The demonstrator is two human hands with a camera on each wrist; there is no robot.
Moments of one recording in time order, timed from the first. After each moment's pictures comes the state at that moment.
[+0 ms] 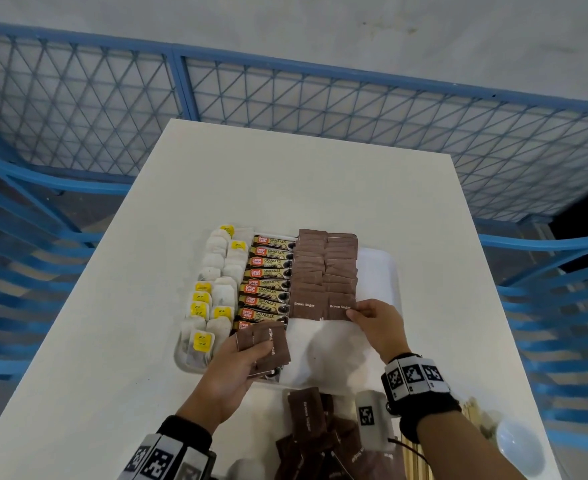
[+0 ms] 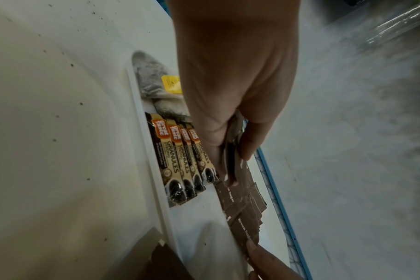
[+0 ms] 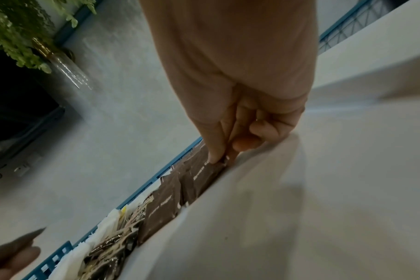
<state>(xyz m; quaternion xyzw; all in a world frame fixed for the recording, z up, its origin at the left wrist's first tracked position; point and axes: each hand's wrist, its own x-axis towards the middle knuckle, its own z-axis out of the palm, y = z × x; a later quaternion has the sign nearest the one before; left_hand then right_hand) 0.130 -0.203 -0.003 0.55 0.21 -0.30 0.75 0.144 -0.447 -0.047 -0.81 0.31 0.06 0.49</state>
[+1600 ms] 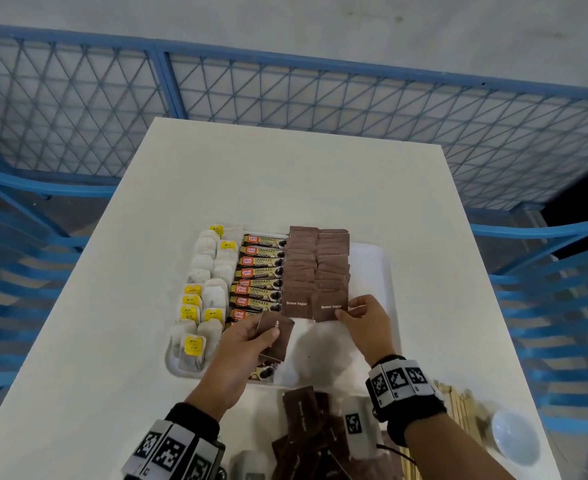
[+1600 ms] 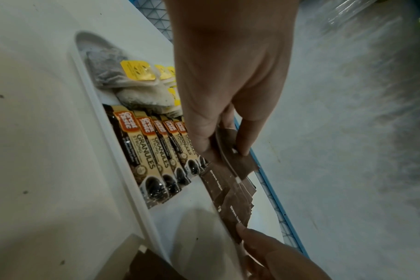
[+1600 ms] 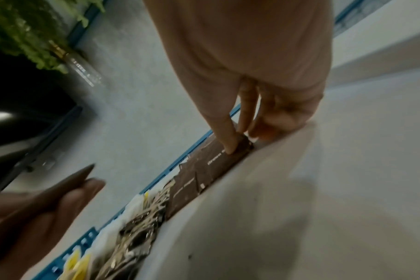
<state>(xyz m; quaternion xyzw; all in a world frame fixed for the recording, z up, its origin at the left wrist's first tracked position) 0.143 -0.223 0.001 0.63 0.16 -0.28 0.71 0.139 -0.429 -0.041 -0.80 0.35 0.02 0.49</state>
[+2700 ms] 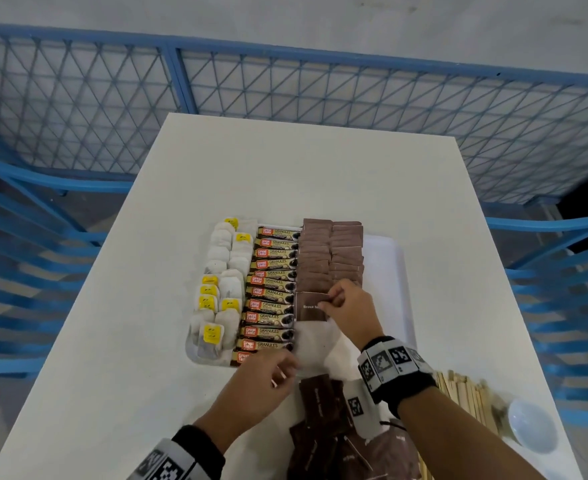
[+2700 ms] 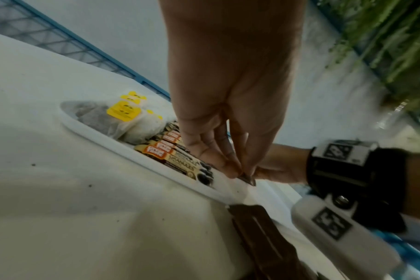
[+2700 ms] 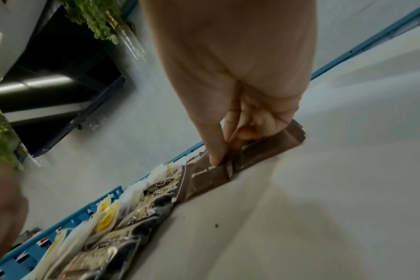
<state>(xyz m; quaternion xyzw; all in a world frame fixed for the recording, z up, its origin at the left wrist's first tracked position) 0.104 -0.194 -0.011 0.84 -0.16 -0.28 0.43 0.154 -0.394 -0.037 -0.89 0.17 0.05 0.43</state>
